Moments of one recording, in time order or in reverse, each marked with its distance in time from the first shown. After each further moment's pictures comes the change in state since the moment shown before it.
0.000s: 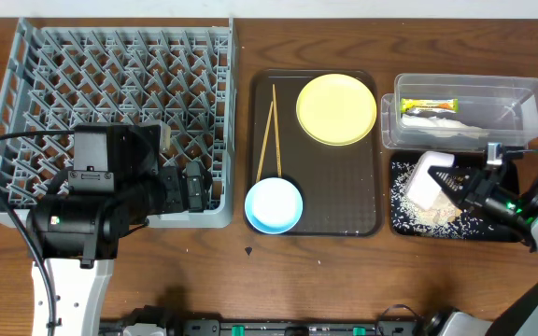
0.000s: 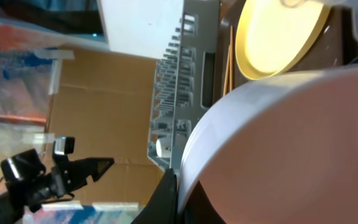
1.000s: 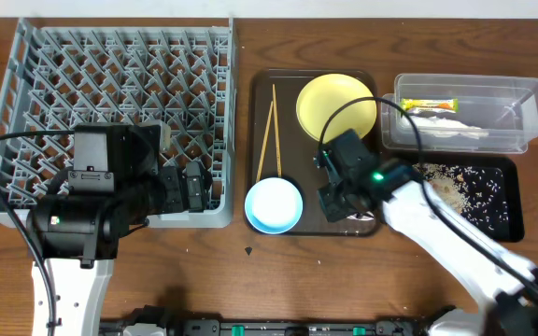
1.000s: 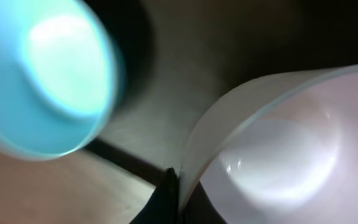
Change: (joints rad) left arm 0.000 0.000 0.000 0.000 0.000 0.000; right arm 1.165 0.074 0.216 0.029 1.336 0.317
